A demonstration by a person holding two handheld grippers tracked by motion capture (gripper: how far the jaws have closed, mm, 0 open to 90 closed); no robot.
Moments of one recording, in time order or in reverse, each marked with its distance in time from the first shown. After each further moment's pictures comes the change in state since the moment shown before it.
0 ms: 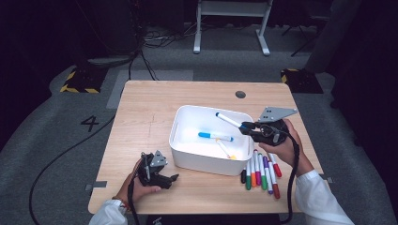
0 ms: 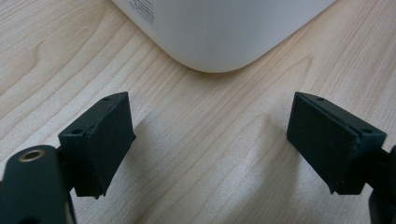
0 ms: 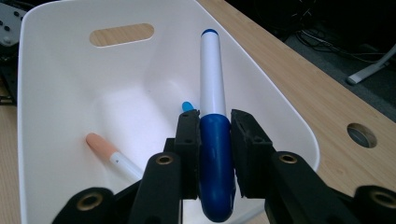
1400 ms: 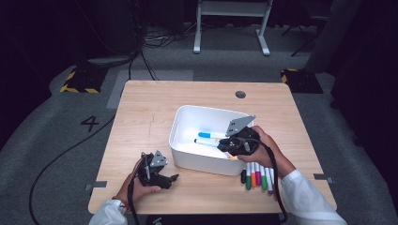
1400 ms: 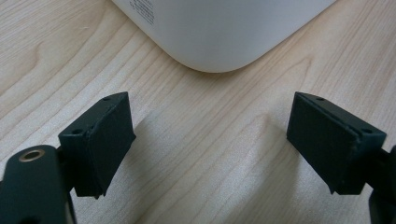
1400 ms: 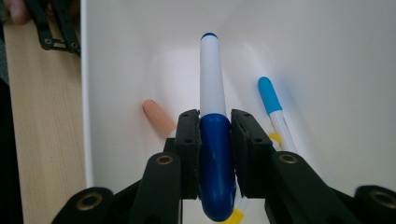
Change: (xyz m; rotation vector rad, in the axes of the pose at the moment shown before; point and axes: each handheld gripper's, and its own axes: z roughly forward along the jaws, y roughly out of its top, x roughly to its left) left arm 0.000 0.000 0.000 0.001 0.001 0.000; right arm 0.045 0.014 0.054 0.225 0.195 -0.163
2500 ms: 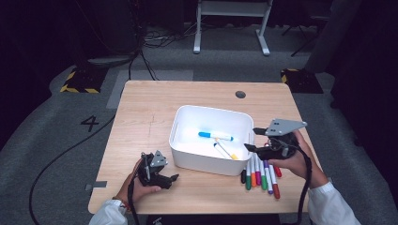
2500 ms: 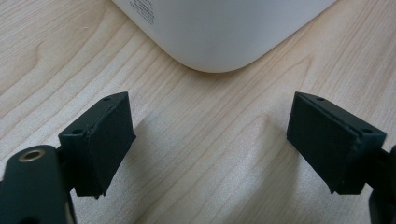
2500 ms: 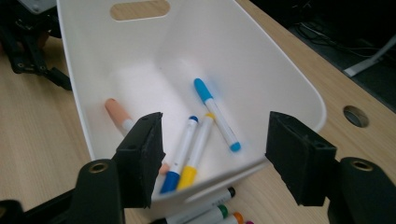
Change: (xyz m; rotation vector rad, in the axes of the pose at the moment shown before) left arm 0.000 0.000 0.000 0.001 -0.002 -0.002; right arm 0.001 -0.057 -0.082 -0.197 -0.235 0.147
